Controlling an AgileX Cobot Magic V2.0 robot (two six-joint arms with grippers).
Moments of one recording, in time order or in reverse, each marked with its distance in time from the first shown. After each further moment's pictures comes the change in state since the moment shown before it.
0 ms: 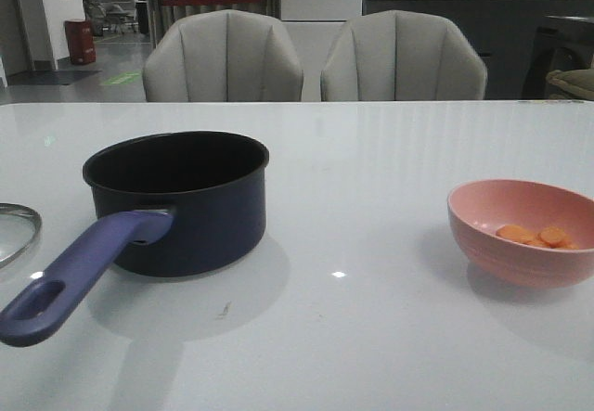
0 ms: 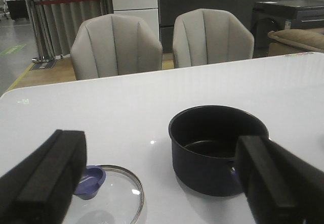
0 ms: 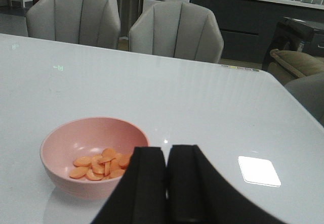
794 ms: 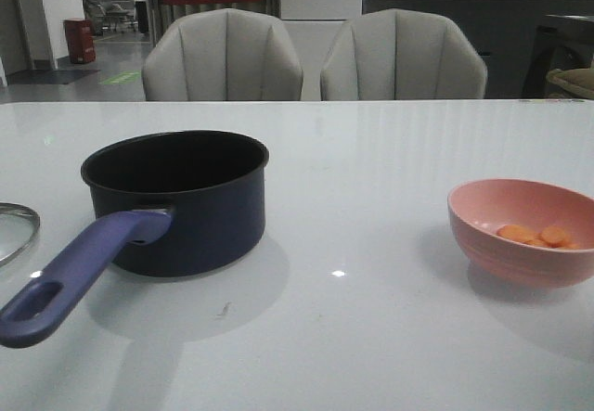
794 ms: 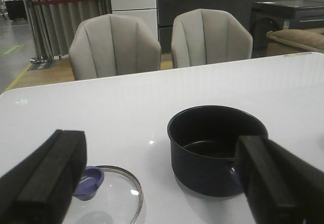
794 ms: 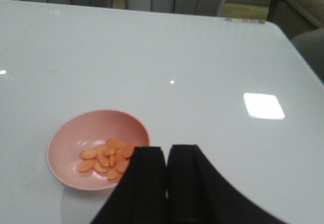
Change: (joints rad) left arm -0.005 0.000 0.004 0.000 -0.004 -0.002; right arm 0.000 0.397 -0.365 0.065 0.233 0.019
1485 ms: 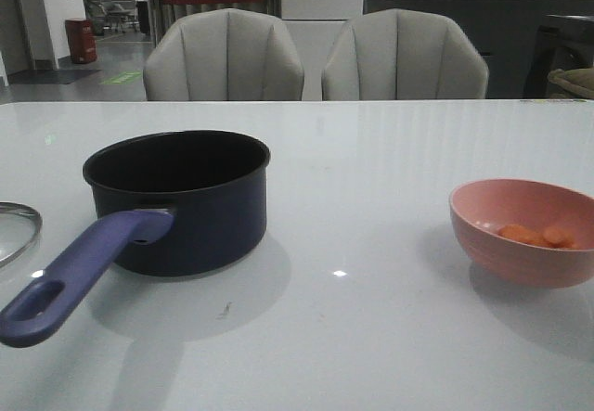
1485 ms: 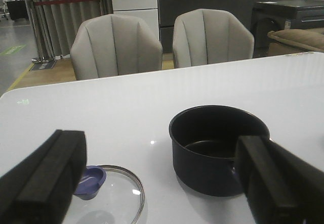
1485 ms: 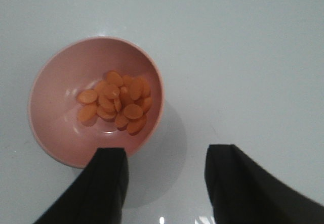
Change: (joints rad) left arm 0.000 0.000 0.000 0.004 0.000 -0.002; right arm -0.025 0.731 -0.438 0.097 0.296 0.032
